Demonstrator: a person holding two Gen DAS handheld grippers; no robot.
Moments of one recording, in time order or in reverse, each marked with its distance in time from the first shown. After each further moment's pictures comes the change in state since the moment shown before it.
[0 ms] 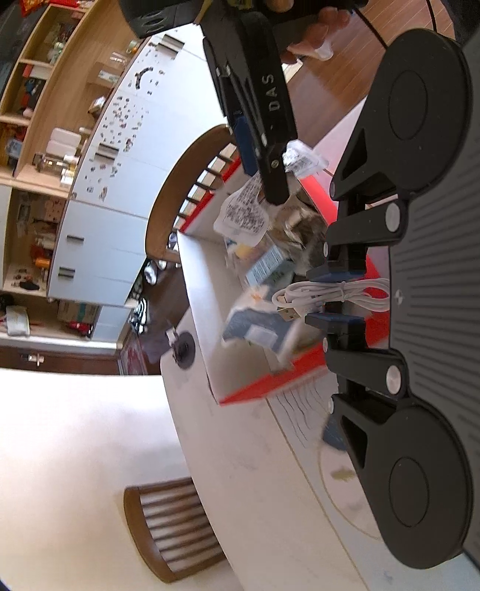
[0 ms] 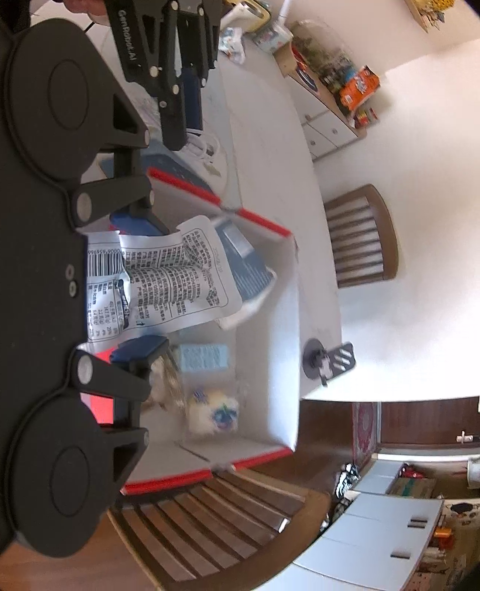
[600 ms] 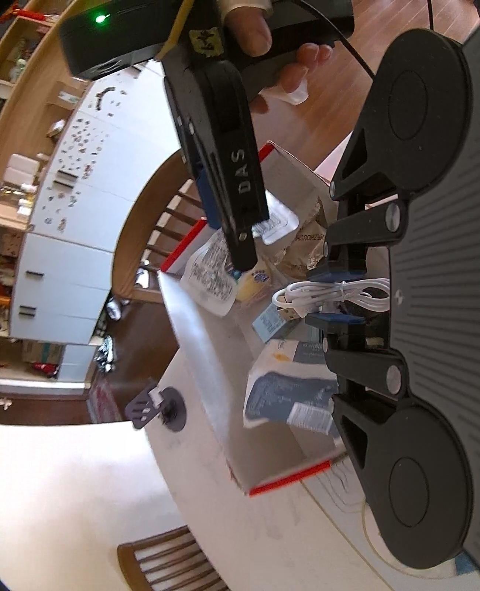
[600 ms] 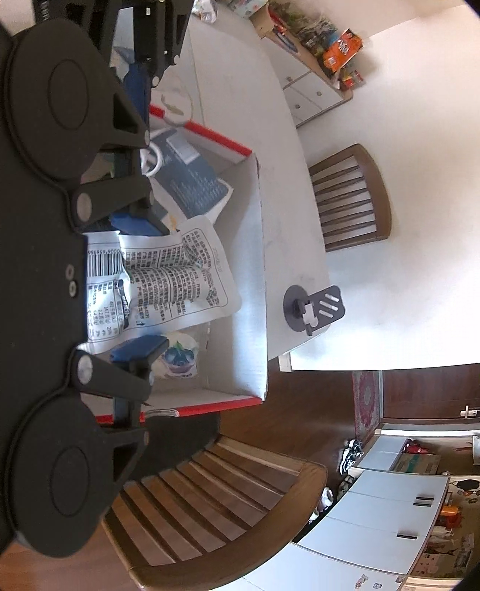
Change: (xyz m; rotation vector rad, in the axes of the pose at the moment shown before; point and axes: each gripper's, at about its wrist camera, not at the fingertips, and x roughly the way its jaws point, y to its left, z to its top) left arm 0.090 -0.036 0.047 0.068 0.147 -0.091; right arm 0.046 -0.061 0.037 0.035 0.015 -0.059
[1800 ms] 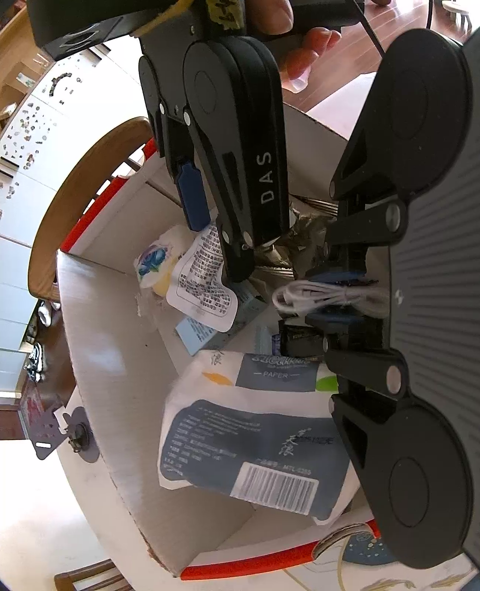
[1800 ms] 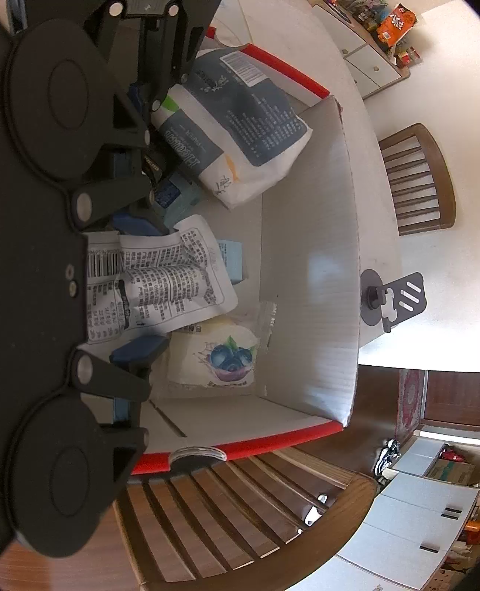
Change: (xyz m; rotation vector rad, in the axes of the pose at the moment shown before) left arm 0.088 0.018 -0.006 -0.043 0.218 -0.053; right arm 0.074 -0.005 -0.021 -0.037 0.167 -0.052
